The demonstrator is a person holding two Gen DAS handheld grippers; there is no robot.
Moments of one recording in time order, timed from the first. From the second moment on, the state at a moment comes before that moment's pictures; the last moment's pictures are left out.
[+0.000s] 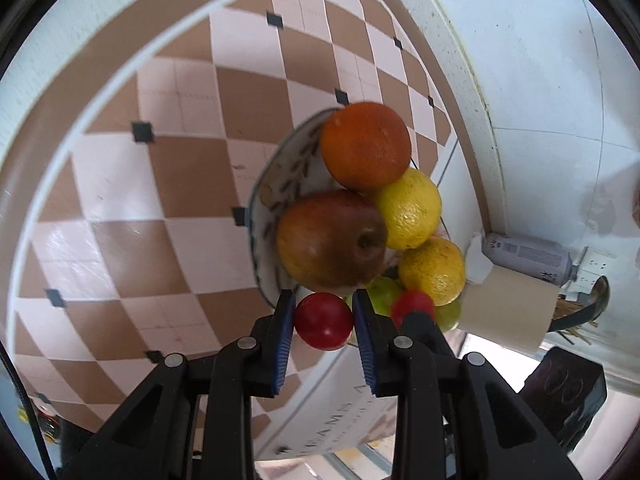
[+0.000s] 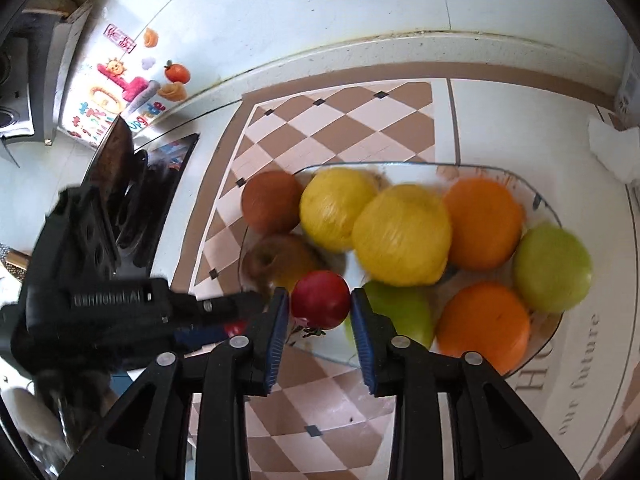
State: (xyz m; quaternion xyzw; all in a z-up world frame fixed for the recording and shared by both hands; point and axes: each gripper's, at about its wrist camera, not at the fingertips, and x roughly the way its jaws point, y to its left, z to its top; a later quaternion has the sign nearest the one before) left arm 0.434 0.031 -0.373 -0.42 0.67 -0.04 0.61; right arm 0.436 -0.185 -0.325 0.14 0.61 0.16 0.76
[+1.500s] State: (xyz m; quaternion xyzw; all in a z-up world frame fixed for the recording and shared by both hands) left arm 0.232 -0.002 -0.131 0.02 0.49 -0.04 0.87; right arm 0.168 -0.234 -0.110 0.08 0.48 -0.04 0.87
